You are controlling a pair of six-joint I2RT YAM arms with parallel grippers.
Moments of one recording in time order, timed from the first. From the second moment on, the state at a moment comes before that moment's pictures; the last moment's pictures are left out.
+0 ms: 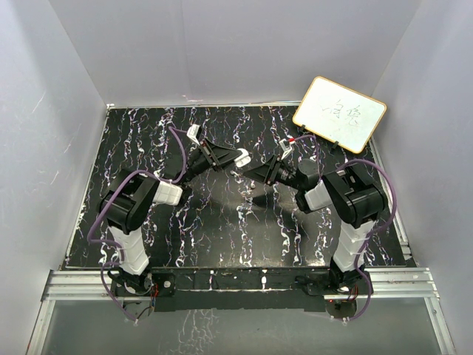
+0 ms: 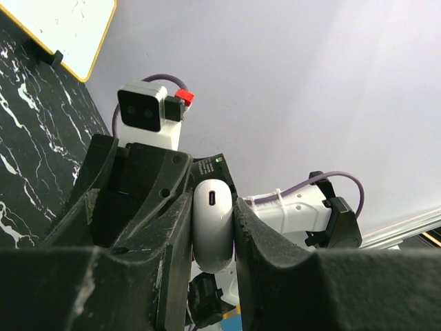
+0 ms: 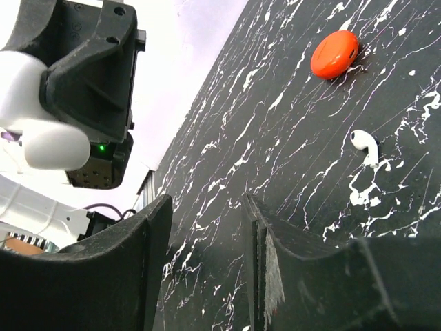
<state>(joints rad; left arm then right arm) -0.45 1.87 0.74 1.46 0.61 -1.48 0.33 1.90 0.61 1.35 -0.76 0.99</state>
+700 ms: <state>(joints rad) -0.44 1.86 0.68 1.47 0.56 -1.40 0.33 1.72 0.54 1.35 -0.68 1.04</state>
